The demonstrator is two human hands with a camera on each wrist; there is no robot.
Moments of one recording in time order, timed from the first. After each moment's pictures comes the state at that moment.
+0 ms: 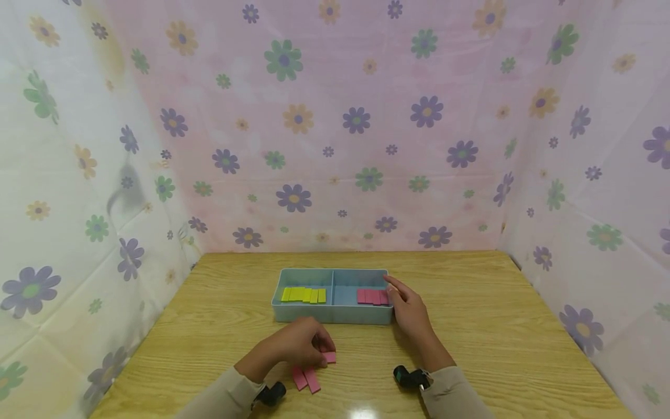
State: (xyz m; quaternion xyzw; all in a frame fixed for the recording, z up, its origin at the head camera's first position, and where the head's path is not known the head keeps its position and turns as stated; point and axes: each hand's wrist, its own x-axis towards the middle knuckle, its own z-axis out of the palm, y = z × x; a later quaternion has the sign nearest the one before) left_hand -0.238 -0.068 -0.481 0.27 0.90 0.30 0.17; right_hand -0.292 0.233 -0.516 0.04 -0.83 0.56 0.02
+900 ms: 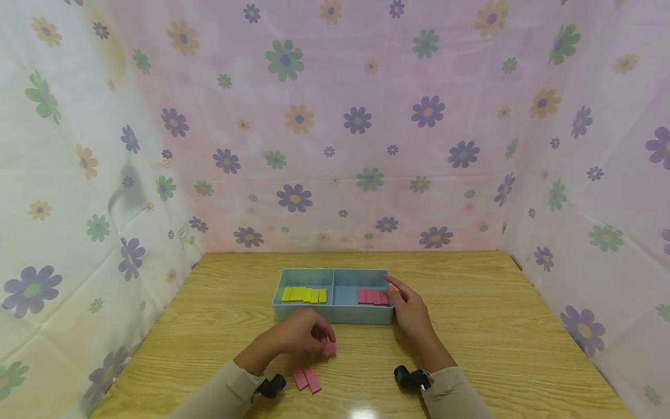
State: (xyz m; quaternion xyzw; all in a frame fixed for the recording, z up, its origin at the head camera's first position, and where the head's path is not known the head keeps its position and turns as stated) left_hand -0.250 -0.072 -0.470 0.30 0.89 0.32 0.15; right_hand -0.291 0.232 -0.516 0.03 -0.84 0.54 0.02
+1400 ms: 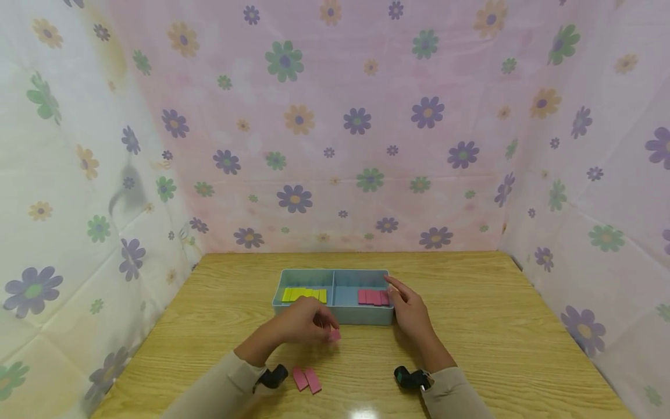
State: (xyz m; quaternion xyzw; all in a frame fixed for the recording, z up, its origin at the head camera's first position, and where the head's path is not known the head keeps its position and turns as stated) left_hand -0.256 -0.064 -0.444 0.30 0.89 0.33 0.12; right_hand -0.290 0.231 -0.514 0.04 -0.83 0.55 0.02
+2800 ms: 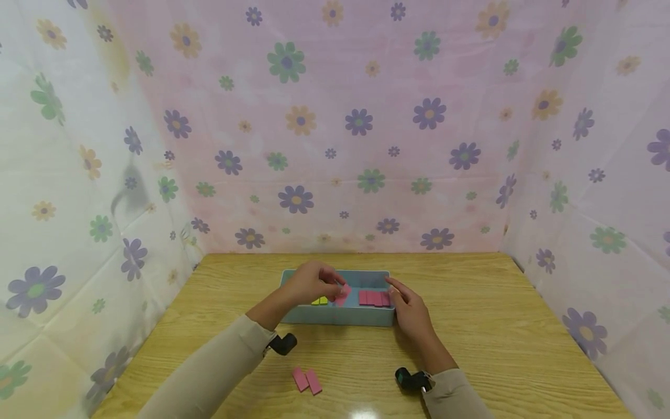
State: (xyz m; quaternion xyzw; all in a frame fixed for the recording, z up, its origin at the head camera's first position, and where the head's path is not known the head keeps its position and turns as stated) left_hand -0.297 -0.049 -0.399 0.22 0.86 0.45 0.11; right_hand -0.294 0.231 -0.513 0.02 -0.83 0.55 0.00
